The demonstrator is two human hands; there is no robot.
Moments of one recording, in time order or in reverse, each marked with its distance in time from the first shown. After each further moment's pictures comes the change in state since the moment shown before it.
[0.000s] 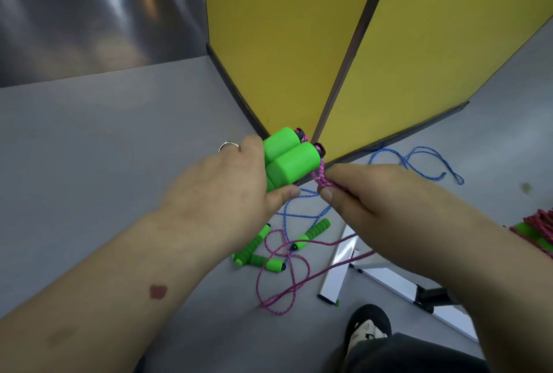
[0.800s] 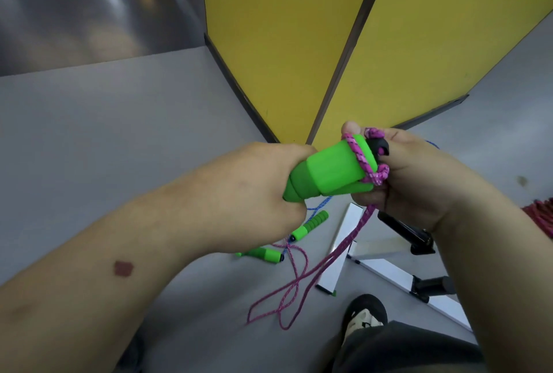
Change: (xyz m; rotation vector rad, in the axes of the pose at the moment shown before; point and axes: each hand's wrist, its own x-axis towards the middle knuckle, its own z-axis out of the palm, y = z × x) left_hand -0.007 0.003 -0.013 -0.446 -0.211 0.392; right_hand 0.027 0.034 0.012 1.510 -0.156 0.136
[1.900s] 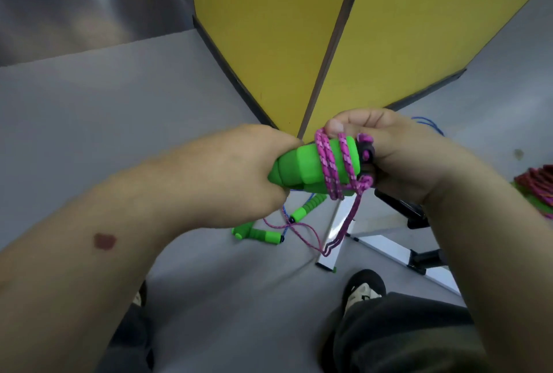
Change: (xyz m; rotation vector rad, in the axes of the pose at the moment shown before) left_hand 0.002 -0.002 -0.004 0.199 -0.131 -0.045; right_hand 0.002 0.013 -0.006 -0.144 -0.086 -0.064
